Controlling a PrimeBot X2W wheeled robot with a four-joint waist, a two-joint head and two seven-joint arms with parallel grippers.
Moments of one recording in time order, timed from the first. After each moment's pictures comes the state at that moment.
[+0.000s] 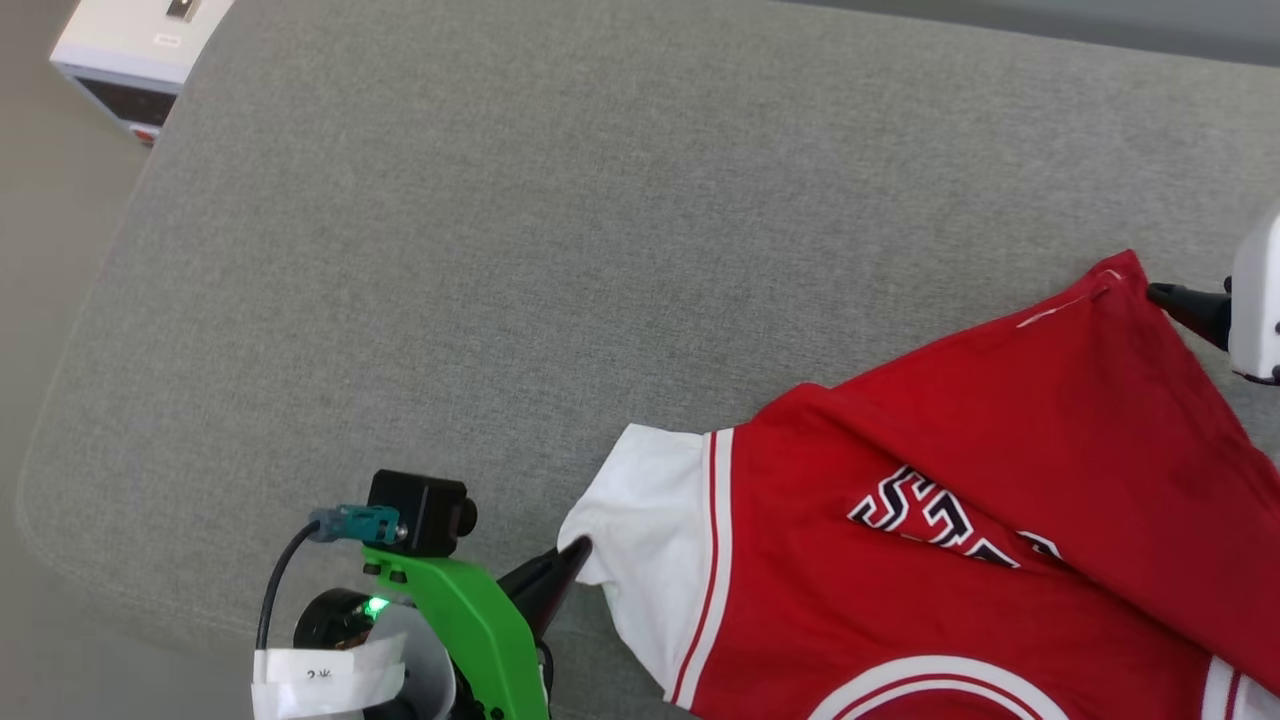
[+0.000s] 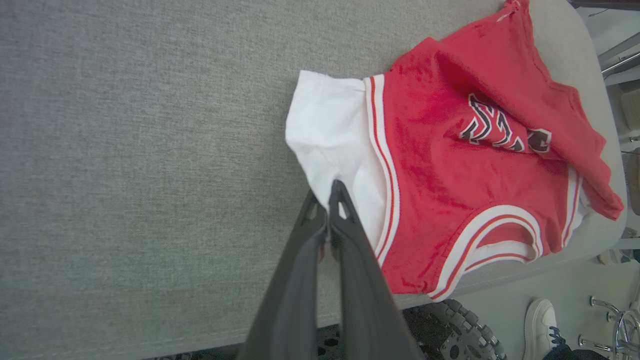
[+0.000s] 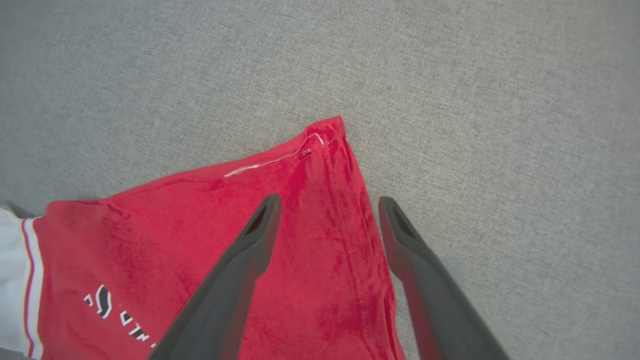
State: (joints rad) left arm -0.05 0.43 -0.48 -0.33 -0.80 0.16 0.49; right arm -0.60 -0.46 0.01 0.09 0.50 0.13 1.16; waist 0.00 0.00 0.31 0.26
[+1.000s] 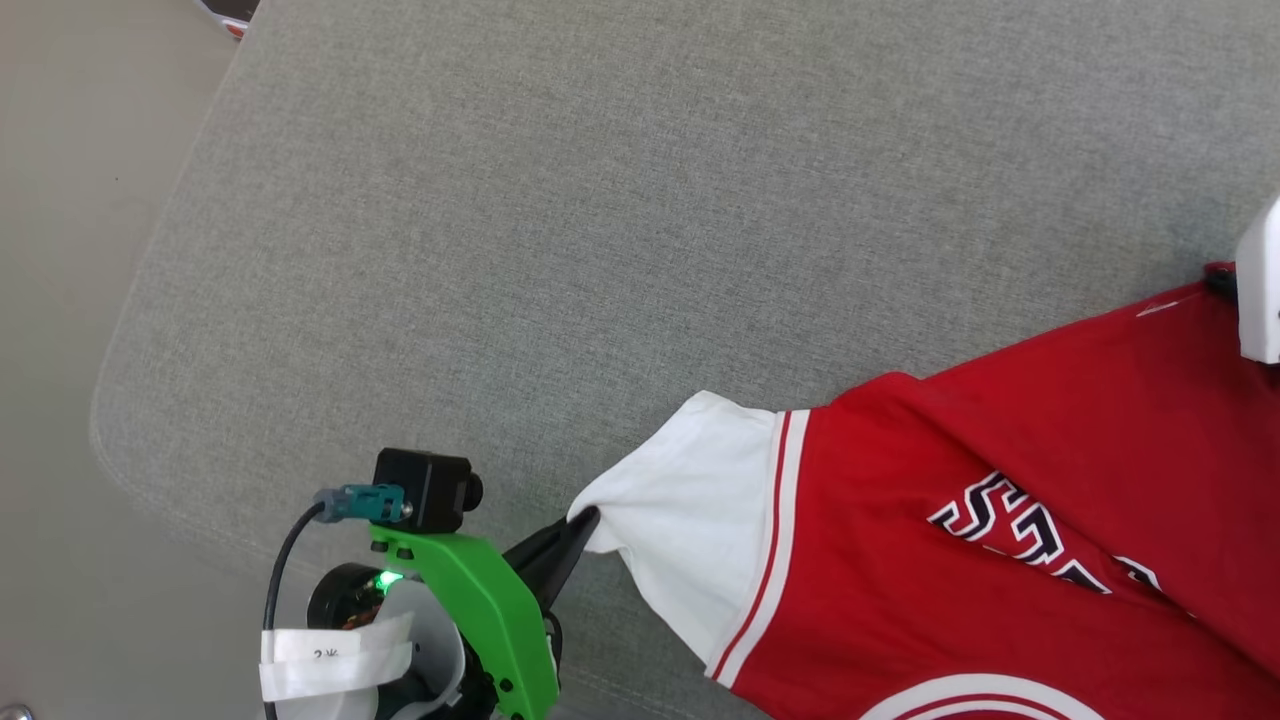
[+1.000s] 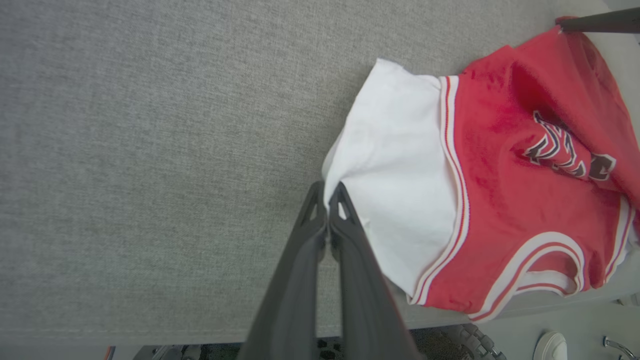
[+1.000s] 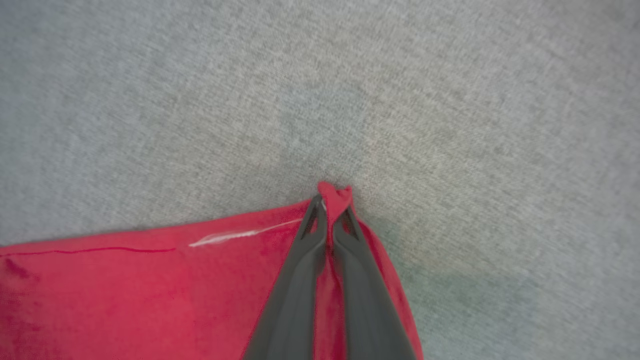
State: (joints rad) left arm -0.10 0.39 -0.49 -0.27 -0.80 0.13 0.44; right arm -0.69 -0.56 0.16 0.27 0.51 0.13 1.09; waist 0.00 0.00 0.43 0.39
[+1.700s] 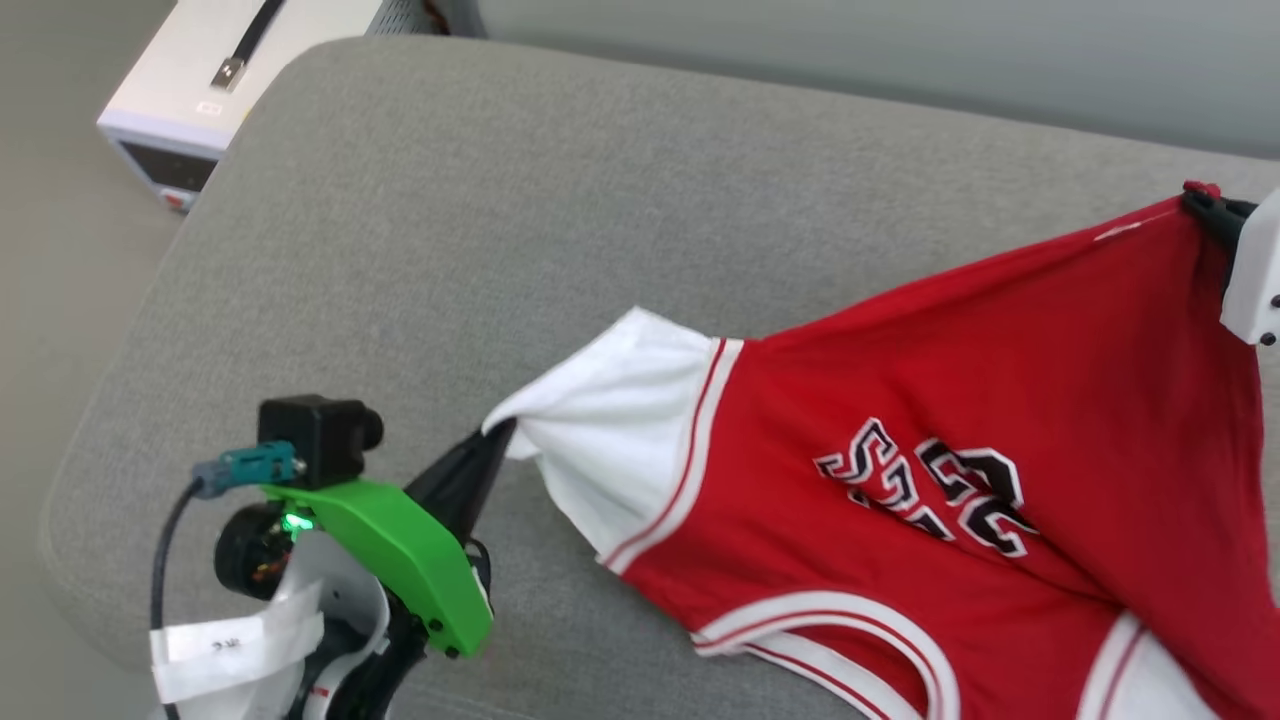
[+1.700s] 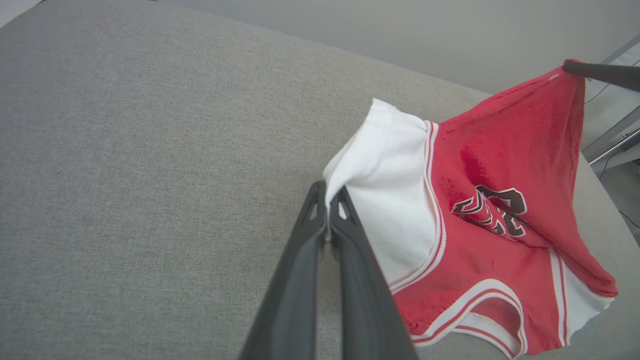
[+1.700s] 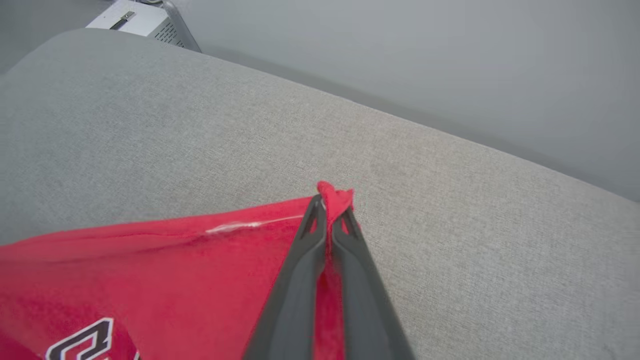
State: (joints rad) left arm -0.13 0.44 -0.39 -0.32 -0.77 0.15 0.36; right arm -0.69 -0.58 0.22 0.30 0.62 0.13 0.66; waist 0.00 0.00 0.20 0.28
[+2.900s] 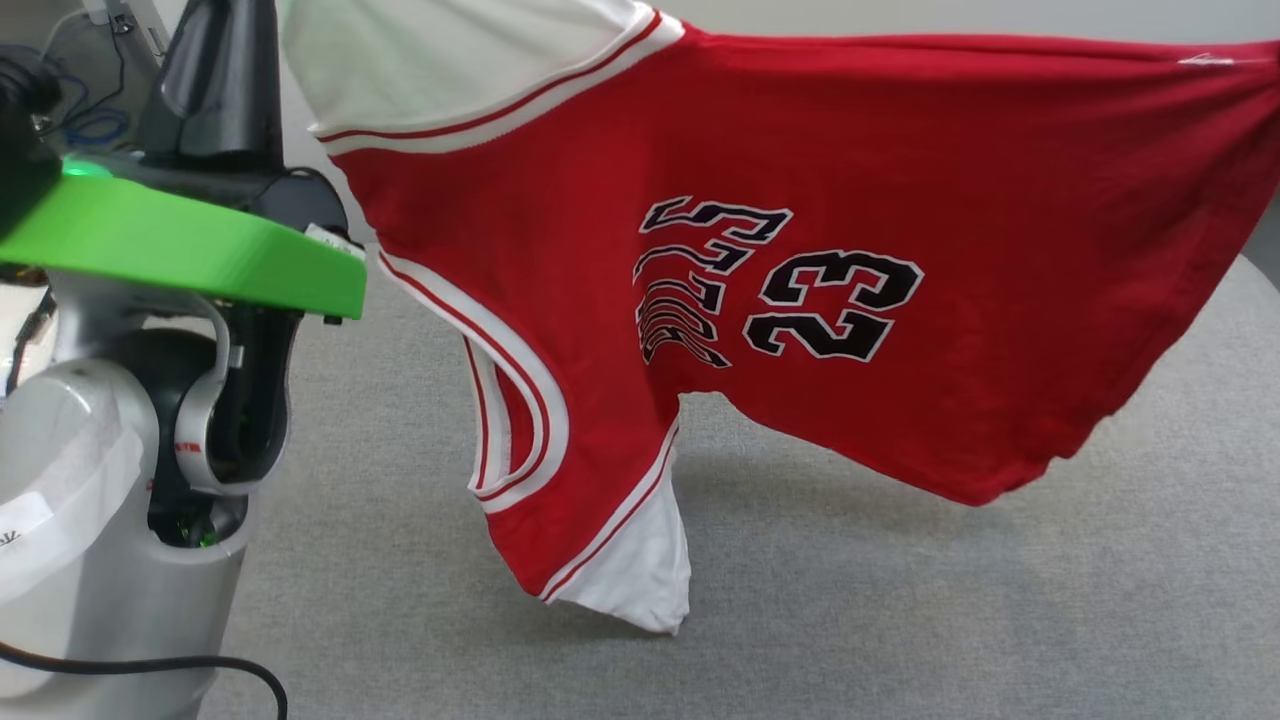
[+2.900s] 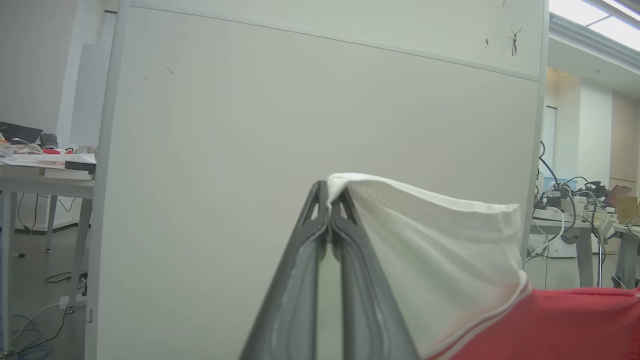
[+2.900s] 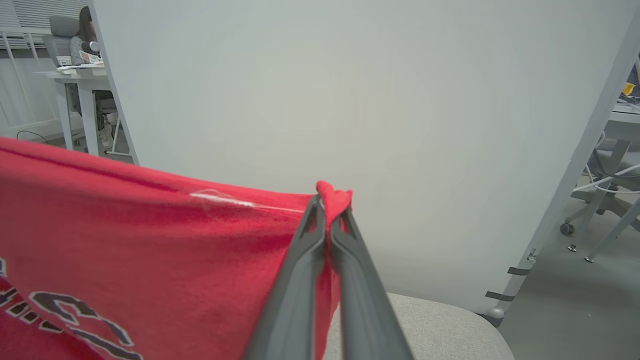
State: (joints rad) left arm -0.58 0.40 -0.22 -0.36 -0.60 0.25 0.14; right arm -0.55 -0.53 -0.02 -0.12 0.62 0.13 0.51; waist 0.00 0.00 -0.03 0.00
